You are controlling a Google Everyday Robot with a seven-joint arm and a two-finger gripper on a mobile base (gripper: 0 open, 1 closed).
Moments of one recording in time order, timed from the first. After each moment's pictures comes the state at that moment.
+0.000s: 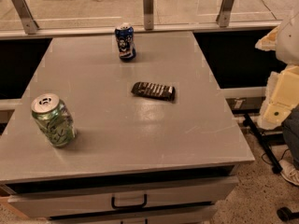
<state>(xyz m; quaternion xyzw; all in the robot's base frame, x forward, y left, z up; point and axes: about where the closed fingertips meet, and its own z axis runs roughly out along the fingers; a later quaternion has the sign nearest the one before) 0.438 -0.217 0.976 -0.60 0.78 -0.03 0.16</state>
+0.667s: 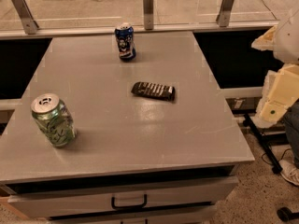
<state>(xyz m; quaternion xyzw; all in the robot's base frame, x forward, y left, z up) 0.441 -0.211 0.976 -0.60 0.78 -0.02 0.17</state>
